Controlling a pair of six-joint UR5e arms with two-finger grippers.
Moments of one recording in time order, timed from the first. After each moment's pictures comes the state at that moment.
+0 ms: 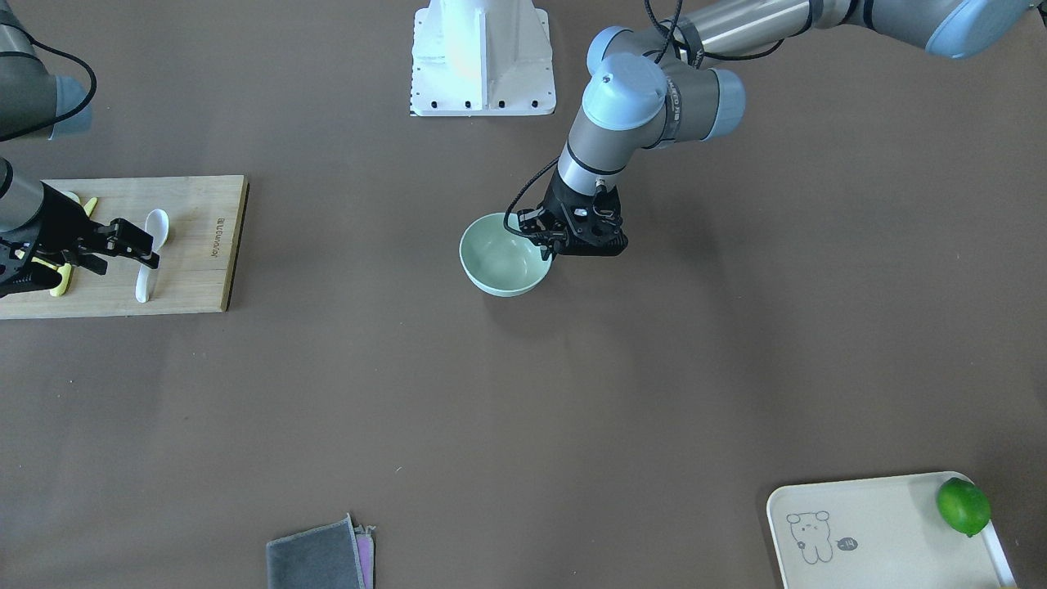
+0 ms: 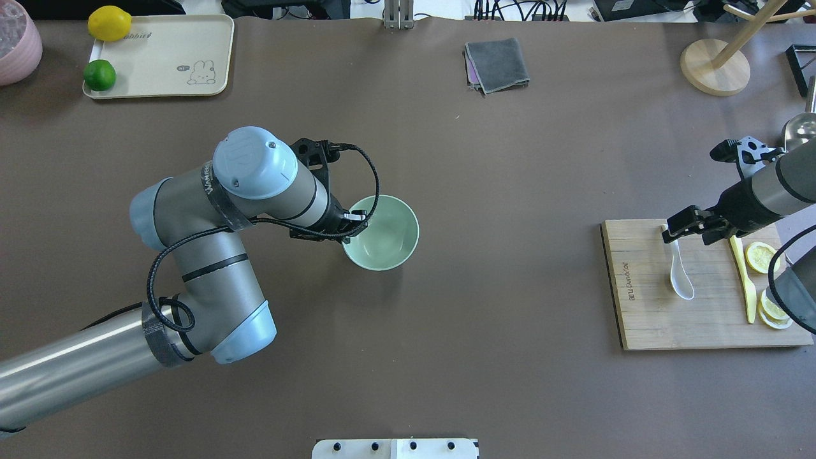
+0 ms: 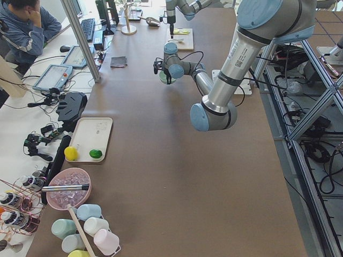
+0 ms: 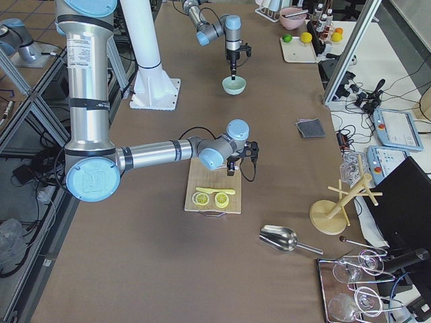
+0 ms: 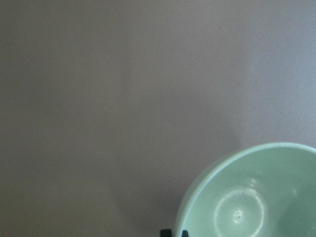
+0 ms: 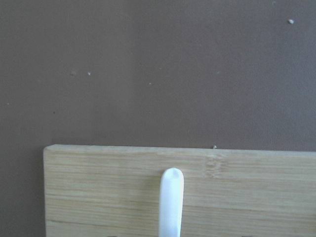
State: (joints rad) left arm -0.55 -2.20 -1.62 -1.84 -1.94 -1.32; right arm 0.96 -1.58 1.67 -1.03 2.33 0.83
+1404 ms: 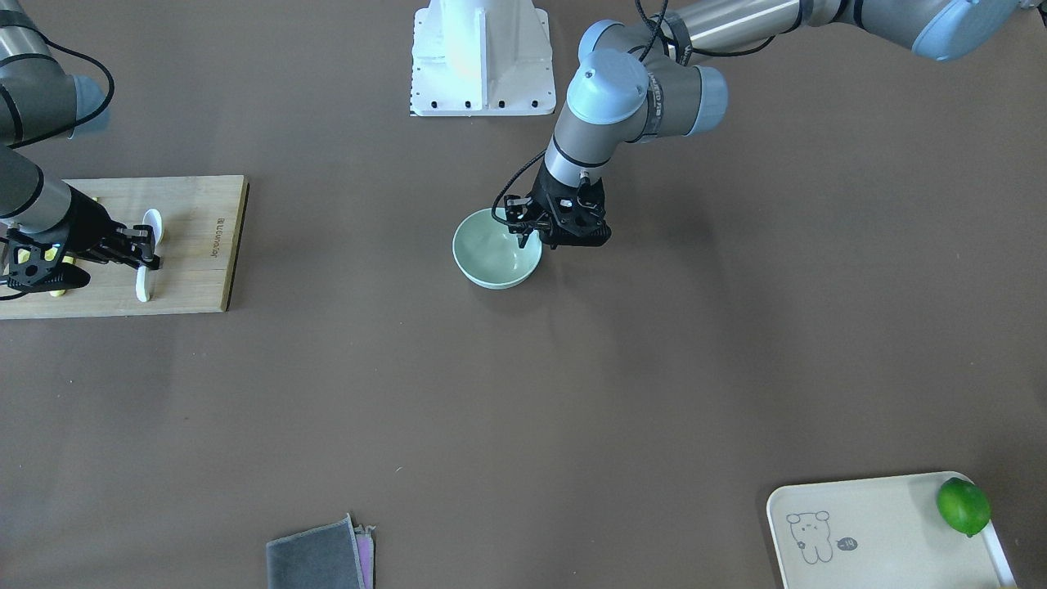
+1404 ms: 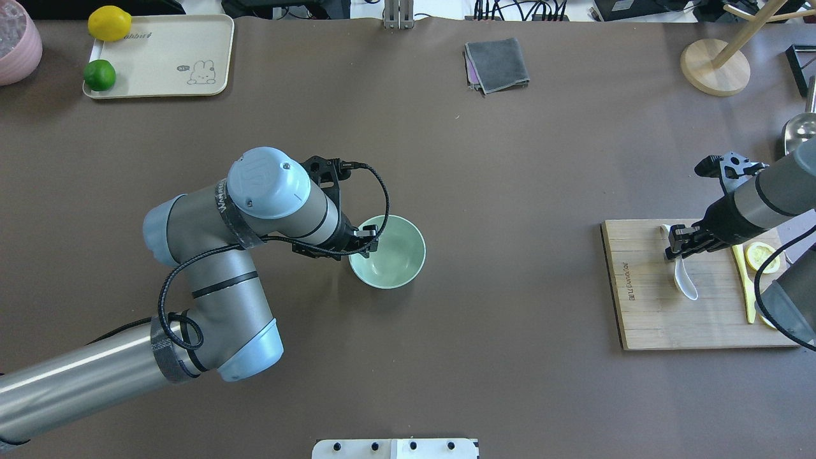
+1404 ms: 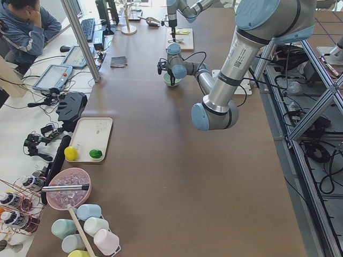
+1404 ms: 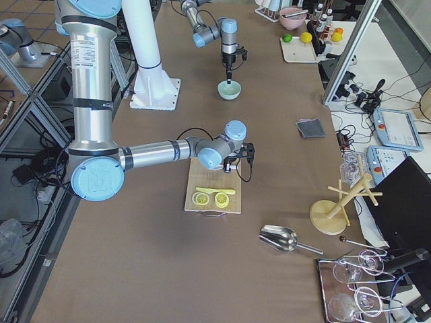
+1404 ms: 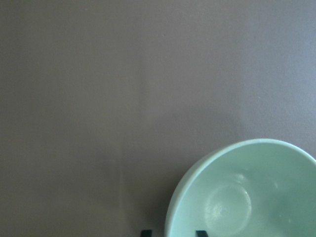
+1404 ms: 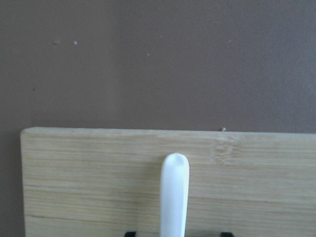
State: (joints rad) left arm -0.52 -2.20 -1.62 -1.84 -1.93 -1.32; right arm 0.91 -1.58 1.67 -1.05 2.30 0.84
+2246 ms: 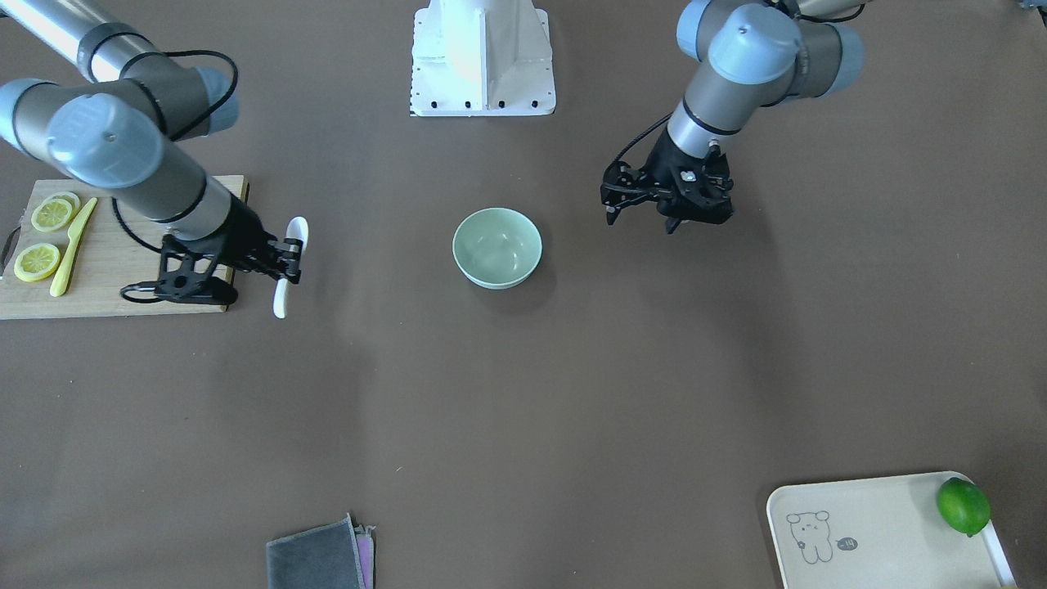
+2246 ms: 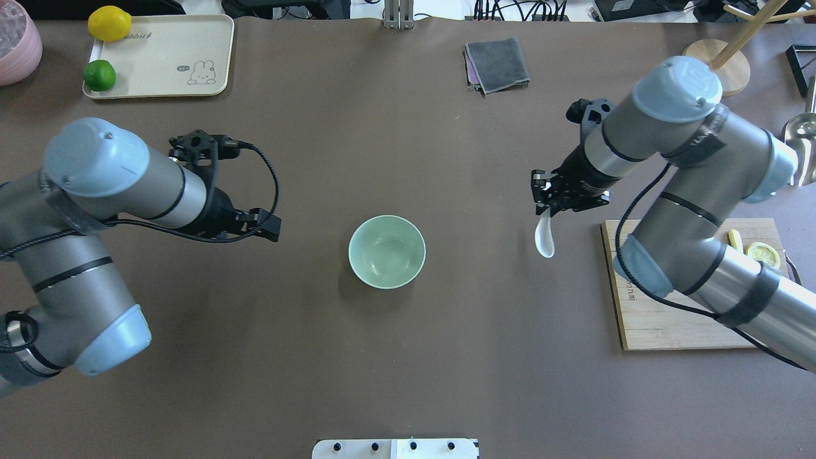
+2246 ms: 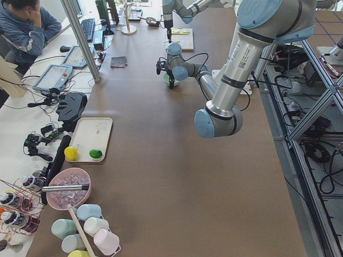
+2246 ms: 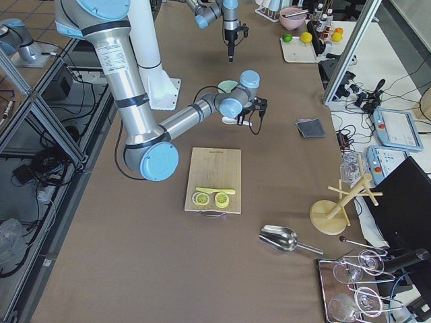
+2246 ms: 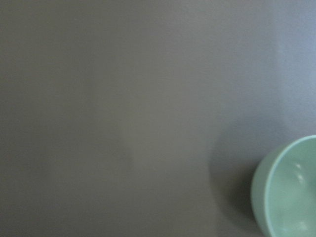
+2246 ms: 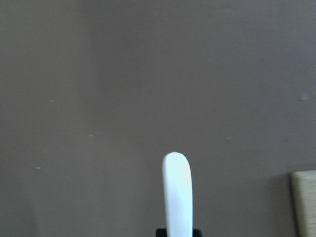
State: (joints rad) left arm -0.69 -1.87 -1.90 -1.85 -2.03 -1.06; right arm 0.77 -1.14 1.70 -1.34 2.20 1.25
